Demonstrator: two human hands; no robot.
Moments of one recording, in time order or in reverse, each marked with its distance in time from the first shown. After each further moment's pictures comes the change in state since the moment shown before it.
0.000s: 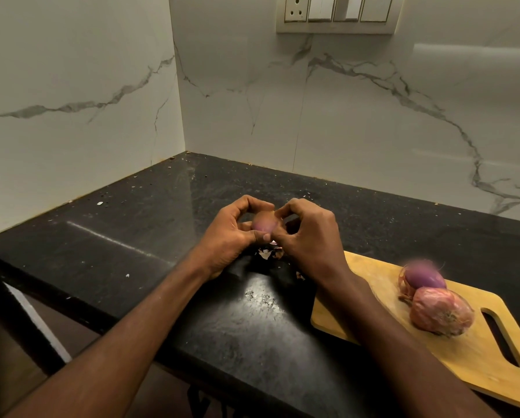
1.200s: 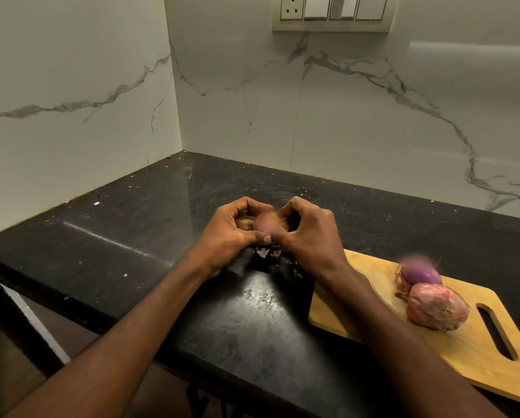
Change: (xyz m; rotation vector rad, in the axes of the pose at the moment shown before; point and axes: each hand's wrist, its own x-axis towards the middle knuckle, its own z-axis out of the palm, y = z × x) left_hand 0.001 0.001 0.001 0.094 0.037 -0.001; right_hand 0.001 0.000 -0.005 0.029 -0.090 0.145
